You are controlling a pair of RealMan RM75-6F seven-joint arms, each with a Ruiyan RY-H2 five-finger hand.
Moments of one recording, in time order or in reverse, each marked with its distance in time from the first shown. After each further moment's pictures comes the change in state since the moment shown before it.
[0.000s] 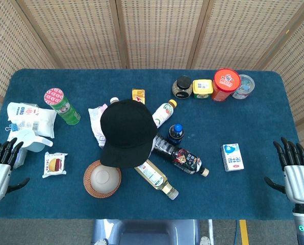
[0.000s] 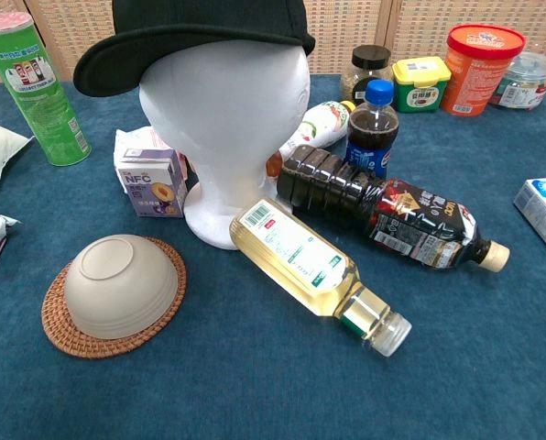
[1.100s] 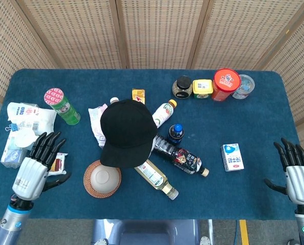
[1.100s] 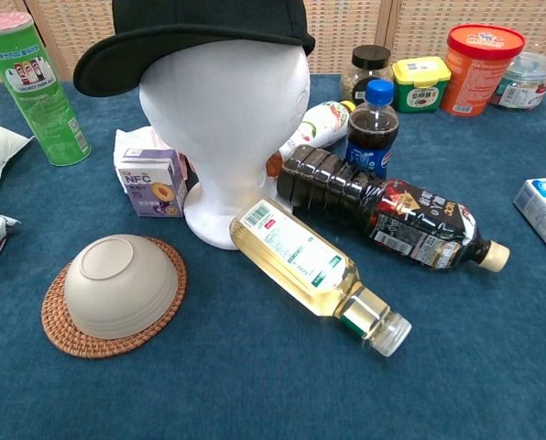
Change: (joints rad) left arm -0.120 -0.128 -0.042 -0.150 0.304 0.088 0.053; right arm 0.000 0.042 -0.009 -0.041 0.001 -0.022 0.069
